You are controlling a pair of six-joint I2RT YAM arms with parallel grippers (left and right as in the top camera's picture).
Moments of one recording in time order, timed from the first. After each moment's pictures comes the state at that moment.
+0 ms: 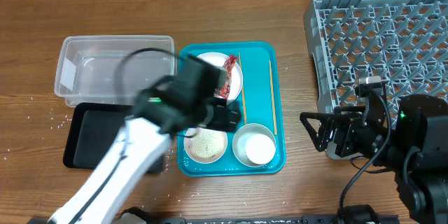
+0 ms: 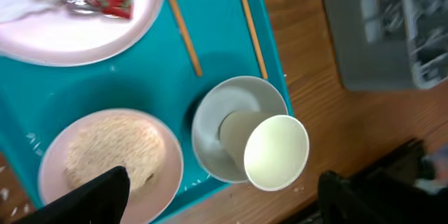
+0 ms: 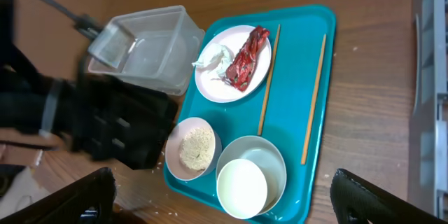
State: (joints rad) left arm -0.59 1.40 1.25 -0.97 0.24 -0.40; right arm 0.11 0.83 1.17 -1.07 -0.51 0.25
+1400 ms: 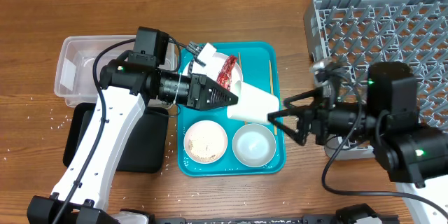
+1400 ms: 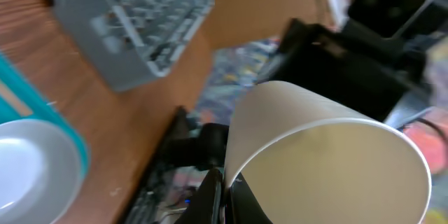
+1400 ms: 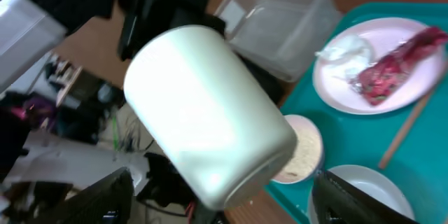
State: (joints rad) left arm -0.22 1.50 1.32 -1.02 1.33 -0.05; right arm 0.23 1.01 1.17 -0.86 -0.92 0.17
